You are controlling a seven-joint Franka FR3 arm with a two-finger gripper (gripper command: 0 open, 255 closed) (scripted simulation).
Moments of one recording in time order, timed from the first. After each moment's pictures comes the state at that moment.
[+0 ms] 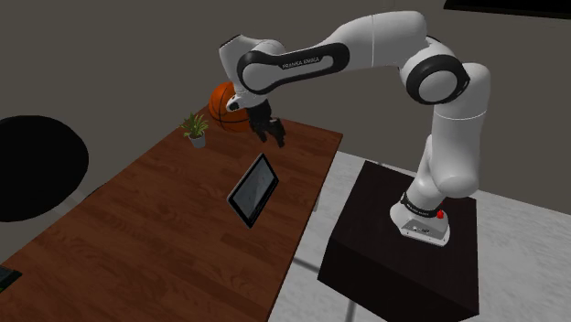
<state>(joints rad) 0.26 0.33 0.06 -1.48 0.04 1.48 -1.05</state>
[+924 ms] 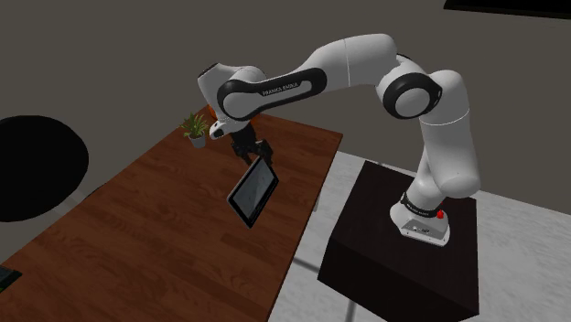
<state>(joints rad) 0.31 0.52 0.12 -1.33 0.04 1.48 -1.19</state>
